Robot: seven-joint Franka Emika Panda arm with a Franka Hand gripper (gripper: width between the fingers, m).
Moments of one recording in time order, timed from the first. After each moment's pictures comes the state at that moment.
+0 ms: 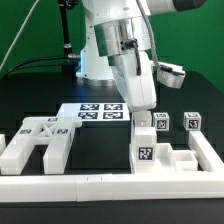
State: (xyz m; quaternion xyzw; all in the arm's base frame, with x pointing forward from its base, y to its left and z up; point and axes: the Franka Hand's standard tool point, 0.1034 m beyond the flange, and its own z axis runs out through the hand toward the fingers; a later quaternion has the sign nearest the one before) arm 0.576 0.035 0.067 -0.74 0.66 -0.01 0.11
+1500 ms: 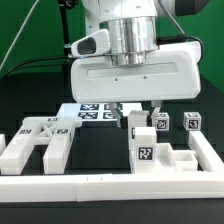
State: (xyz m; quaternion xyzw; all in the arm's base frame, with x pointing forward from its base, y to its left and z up) arm 0.583 0.032 0.067 -0.97 0.22 -0.07 0.06
